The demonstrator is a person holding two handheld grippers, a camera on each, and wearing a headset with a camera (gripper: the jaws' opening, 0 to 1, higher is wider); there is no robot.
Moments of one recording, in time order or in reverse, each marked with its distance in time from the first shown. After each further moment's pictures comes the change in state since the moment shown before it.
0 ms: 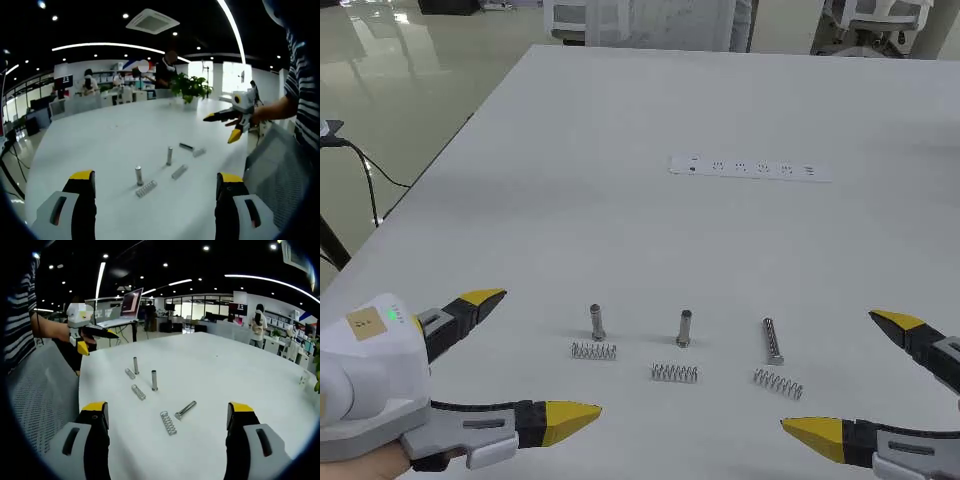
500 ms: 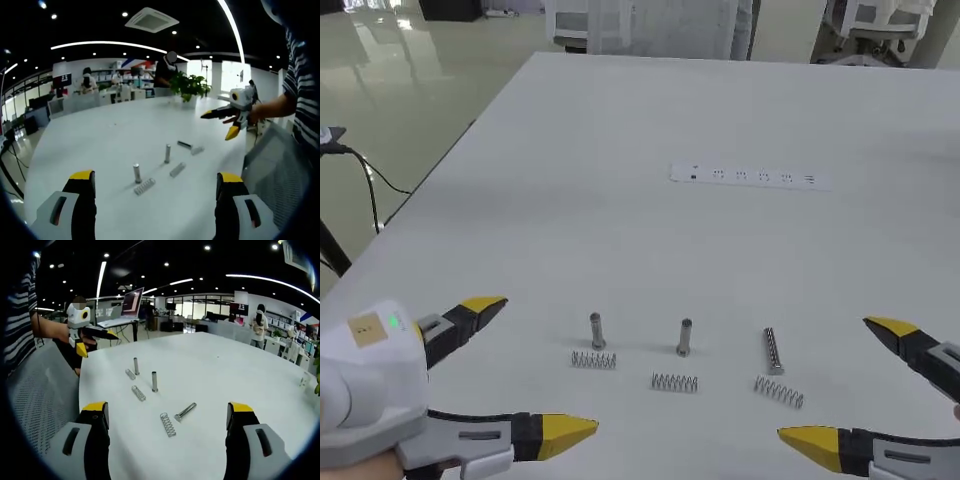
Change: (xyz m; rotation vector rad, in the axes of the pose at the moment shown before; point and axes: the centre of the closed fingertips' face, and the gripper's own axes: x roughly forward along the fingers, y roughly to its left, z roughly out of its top) left arm -0.002 -0.002 0.000 0.002 0.002 -0.008; right arm 0.001 0.001 0.001 -0.002 0.005 -0.002
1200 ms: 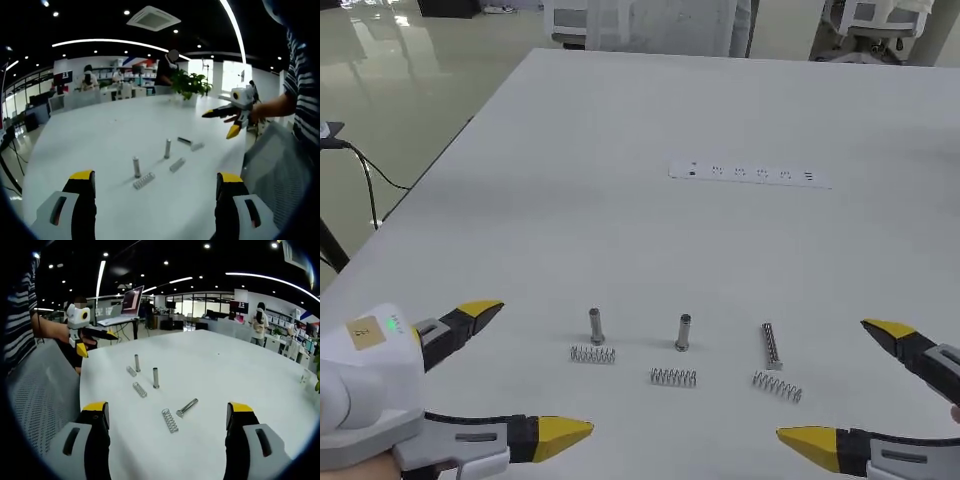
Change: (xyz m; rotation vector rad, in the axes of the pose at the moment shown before) left arm -0.004 0.000 -0.013 -0.018 0.014 0.004; right arm -0.001 0.004 -0.009 0.009 0.018 0.003
